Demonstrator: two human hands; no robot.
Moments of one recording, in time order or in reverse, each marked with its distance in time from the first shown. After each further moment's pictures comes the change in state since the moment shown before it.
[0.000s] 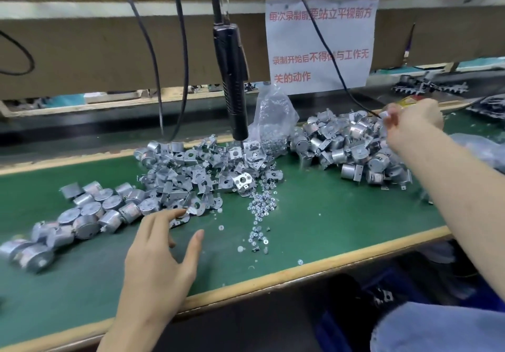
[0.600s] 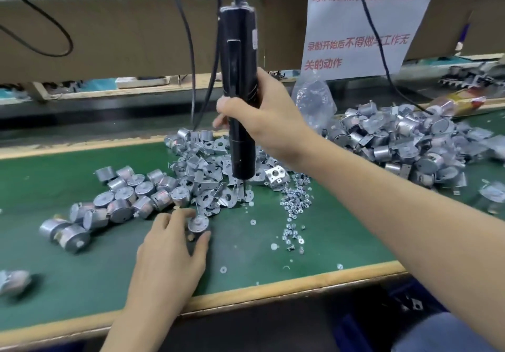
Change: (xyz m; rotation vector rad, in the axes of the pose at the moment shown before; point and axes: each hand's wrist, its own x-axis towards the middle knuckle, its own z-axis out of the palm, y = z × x) left_hand 0.009 -0.024 -0.015 0.214 -0.165 -0.208; right_hand -0.202 0.122 0.054 -0.661 -1.421 -0.469
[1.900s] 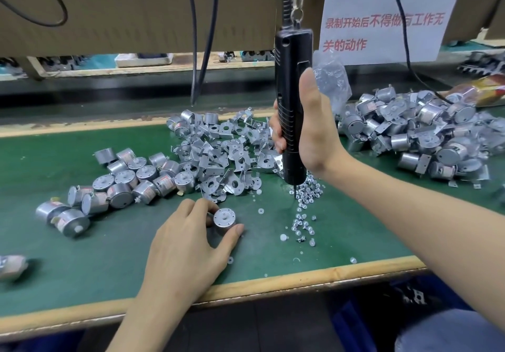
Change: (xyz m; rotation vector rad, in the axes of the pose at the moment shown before) left_hand 0.001 0.001 0.013 -0.029 -0.053 0.121; right_hand -0.017 0.053 -0.008 0.311 0.133 0.045
